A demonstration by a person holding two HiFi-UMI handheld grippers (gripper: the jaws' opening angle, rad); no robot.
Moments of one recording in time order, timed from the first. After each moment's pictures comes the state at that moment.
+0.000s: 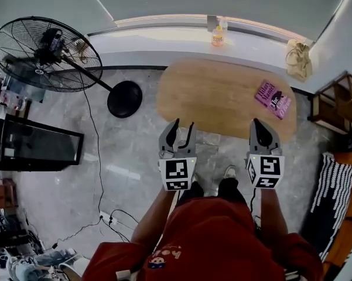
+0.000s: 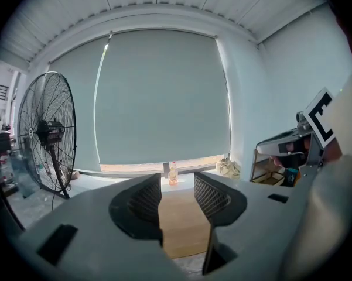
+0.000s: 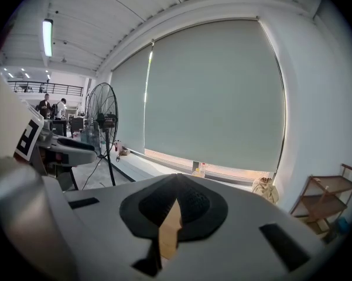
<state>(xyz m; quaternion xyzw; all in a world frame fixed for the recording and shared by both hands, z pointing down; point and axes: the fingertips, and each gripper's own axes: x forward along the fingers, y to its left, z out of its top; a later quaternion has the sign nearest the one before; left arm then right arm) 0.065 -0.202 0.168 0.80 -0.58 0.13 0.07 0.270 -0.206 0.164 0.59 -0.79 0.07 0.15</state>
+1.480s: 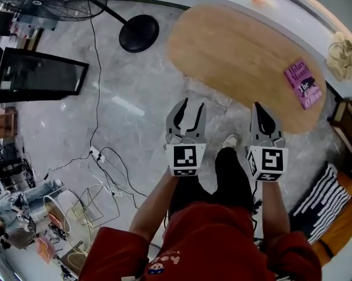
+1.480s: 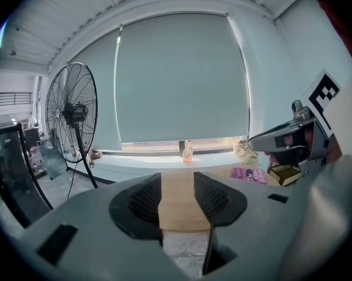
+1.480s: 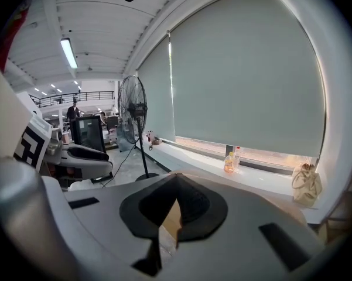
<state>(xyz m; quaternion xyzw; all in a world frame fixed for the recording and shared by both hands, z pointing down) 0.086 -0.166 0.299 0.72 -0.67 0.17 0.11 0.242 -0.212 0.288 0.44 -0.88 0.10 0.17</state>
